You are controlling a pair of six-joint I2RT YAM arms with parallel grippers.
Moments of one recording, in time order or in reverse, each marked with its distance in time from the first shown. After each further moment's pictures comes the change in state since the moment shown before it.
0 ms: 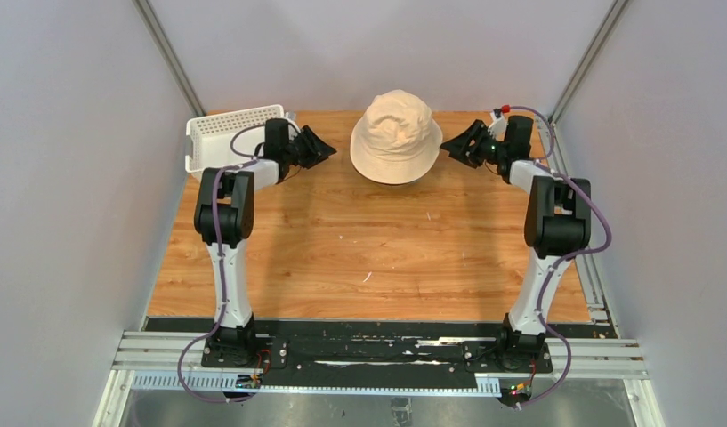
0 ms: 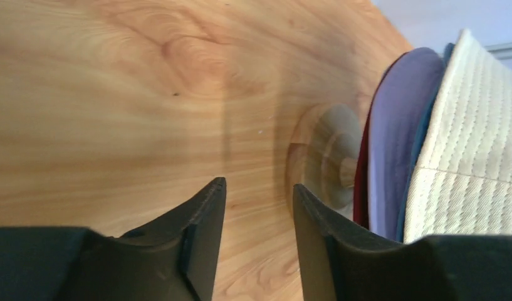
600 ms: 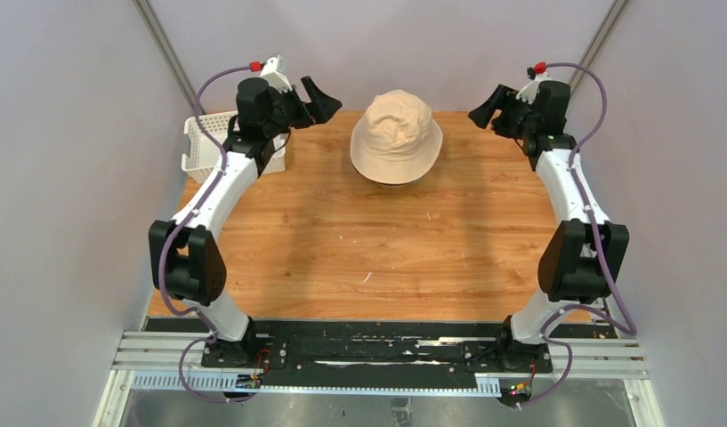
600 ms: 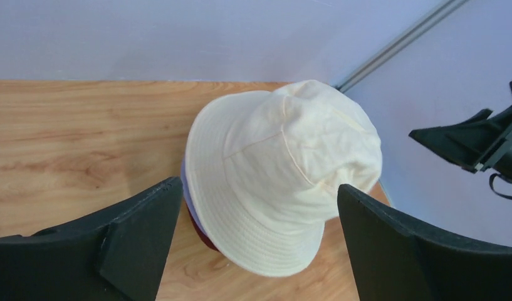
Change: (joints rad) left arm -0.065 -0.519 0.027 -0.213 -0.111 0.266; right arm -0.004 -0.411 0.082 -0.403 0.370 -0.325
